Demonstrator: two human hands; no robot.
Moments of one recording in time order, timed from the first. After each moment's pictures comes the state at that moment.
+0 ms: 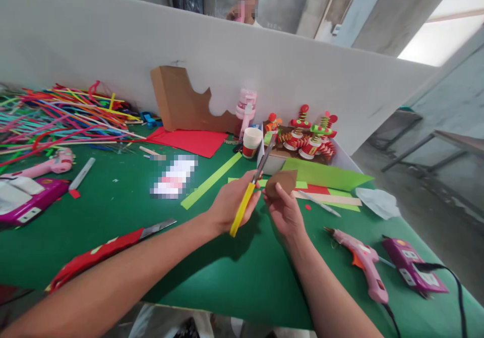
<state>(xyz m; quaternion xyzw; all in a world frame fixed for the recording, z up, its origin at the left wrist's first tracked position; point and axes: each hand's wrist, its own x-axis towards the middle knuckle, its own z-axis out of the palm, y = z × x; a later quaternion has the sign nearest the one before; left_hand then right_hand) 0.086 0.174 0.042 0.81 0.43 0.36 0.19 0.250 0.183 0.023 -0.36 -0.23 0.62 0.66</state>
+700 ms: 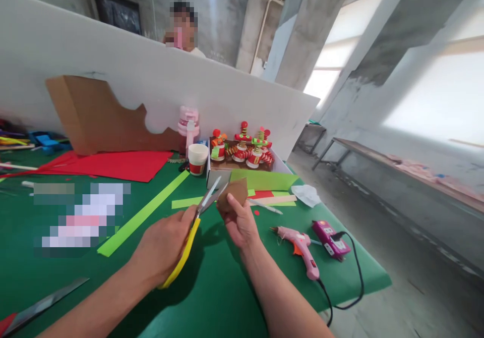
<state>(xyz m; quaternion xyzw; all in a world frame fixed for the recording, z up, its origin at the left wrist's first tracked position) 0.085 0.151 0.047 0.84 0.53 0.07 0.10 0.256 0.172 0.031 -0.31 -0.20 0.60 0.71</state>
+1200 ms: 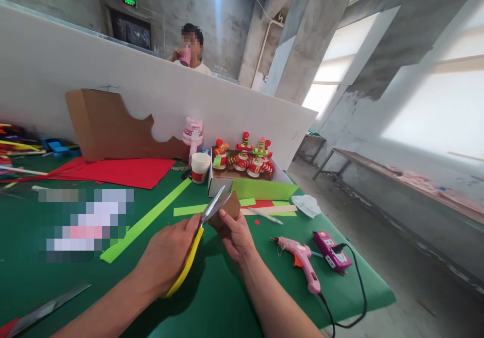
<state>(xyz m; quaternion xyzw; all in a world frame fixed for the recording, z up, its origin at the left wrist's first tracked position) 0.090 0.149 0.050 0.85 0.52 0.06 0.10 0.249 0.165 0.023 -0.31 -0.25 0.62 0.67</state>
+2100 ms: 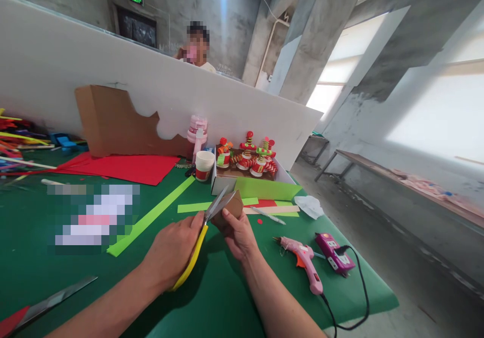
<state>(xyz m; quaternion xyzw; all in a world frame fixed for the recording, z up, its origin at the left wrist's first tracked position) 0.092 0.148 0.053 0.84 0.53 0.04 0.09 0.249 0.167 0.019 -0.32 -0.26 0.62 0.66</state>
